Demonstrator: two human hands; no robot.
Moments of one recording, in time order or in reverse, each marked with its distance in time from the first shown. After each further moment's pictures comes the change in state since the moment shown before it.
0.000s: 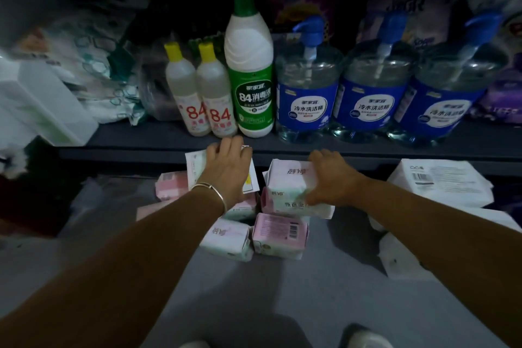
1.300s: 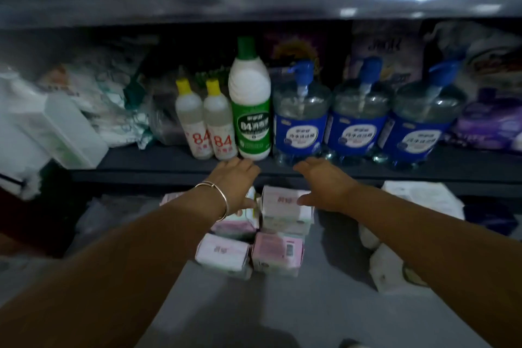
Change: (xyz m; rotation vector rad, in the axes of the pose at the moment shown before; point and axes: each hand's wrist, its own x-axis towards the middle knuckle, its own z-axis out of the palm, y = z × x) left_hand 0.004 -0.016 -0.051 -0.107 -0.123 0.231; right_hand -0.020 -0.025 -0.046 -0.209 0.036 -0.110
